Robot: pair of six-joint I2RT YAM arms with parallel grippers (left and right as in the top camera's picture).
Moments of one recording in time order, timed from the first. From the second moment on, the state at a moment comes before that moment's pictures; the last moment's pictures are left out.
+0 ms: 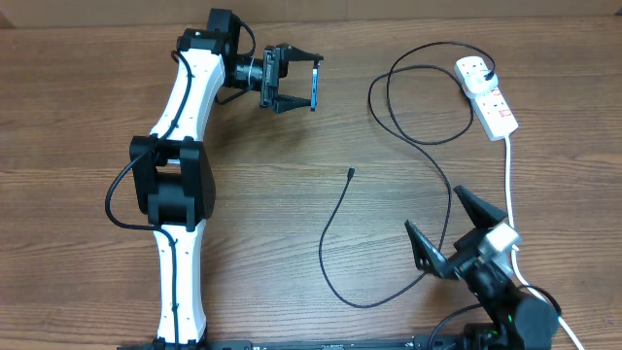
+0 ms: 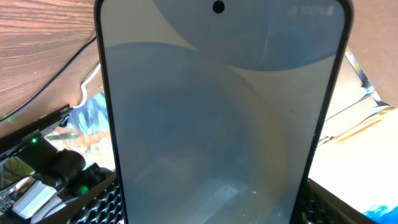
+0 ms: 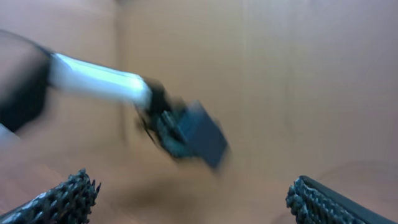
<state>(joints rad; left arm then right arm) -0.12 2.49 2.27 -1.17 1.46 -1.00 0.02 0.01 0.02 0.35 -0.58 0.23</state>
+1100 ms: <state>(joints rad) -0.12 2.49 2.27 -1.18 1.42 -1.02 0.36 1.45 1.53 -0.92 -0.56 0.43</state>
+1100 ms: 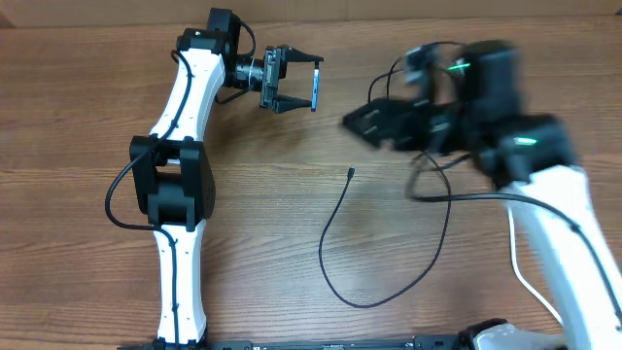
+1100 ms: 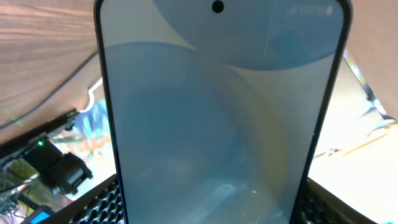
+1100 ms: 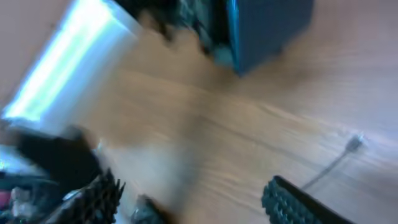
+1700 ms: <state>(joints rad) -0.20 2.49 2.27 -1.21 1.31 -1.02 0.56 1.67 1.71 -0.90 0.07 0.65</state>
